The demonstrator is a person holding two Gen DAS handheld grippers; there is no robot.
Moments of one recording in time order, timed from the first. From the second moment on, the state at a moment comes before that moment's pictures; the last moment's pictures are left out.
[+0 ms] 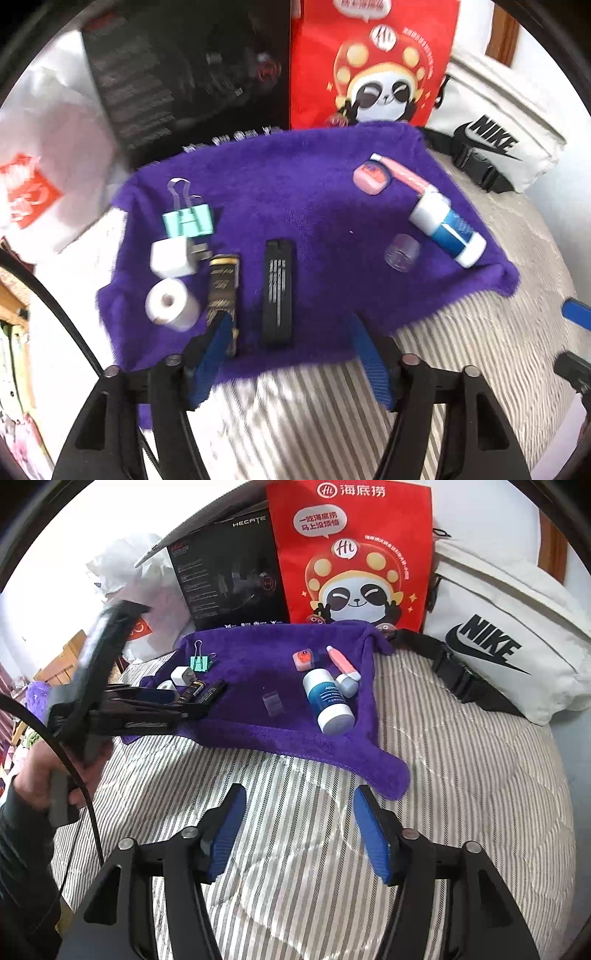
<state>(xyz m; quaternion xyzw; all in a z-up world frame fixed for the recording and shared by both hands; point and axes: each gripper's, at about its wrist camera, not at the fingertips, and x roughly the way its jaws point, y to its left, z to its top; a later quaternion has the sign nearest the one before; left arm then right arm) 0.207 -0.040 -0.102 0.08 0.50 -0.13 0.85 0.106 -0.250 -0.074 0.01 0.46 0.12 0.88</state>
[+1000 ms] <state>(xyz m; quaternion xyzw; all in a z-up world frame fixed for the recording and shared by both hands) 0.028 -0.011 0.009 0.02 0.39 -0.03 0.92 0.051 -0.236 -0.014 0.00 0.45 0.03 0.89</state>
